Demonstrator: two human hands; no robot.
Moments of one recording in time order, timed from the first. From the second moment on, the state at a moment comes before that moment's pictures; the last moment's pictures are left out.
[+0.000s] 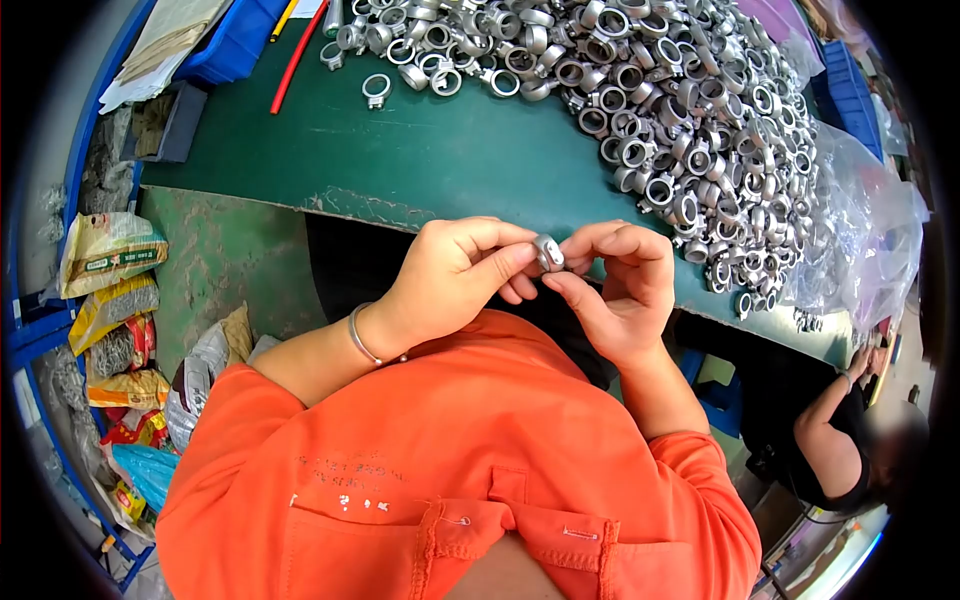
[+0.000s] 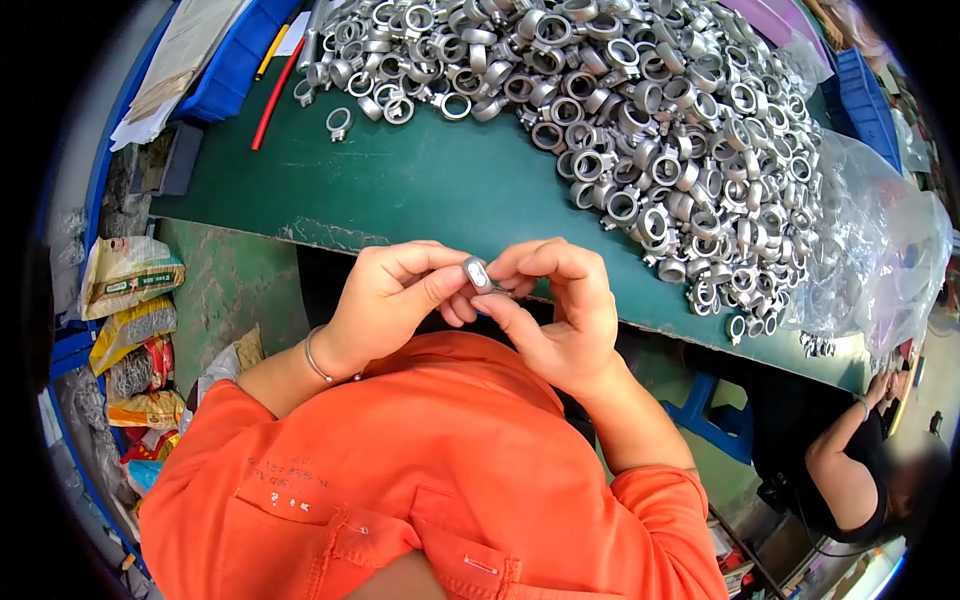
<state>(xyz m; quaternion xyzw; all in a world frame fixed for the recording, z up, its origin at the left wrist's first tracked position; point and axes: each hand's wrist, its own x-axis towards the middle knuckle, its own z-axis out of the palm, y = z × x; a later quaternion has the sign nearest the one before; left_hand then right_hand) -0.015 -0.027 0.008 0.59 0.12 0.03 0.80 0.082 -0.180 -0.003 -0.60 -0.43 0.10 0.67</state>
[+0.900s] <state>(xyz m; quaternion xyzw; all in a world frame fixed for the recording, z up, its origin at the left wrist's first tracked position) -0.017 -0.022 0.006 0.39 0.13 -0.13 0.90 0.132 -0.186 0.017 -0.90 -0.34 -0.23 0.17</state>
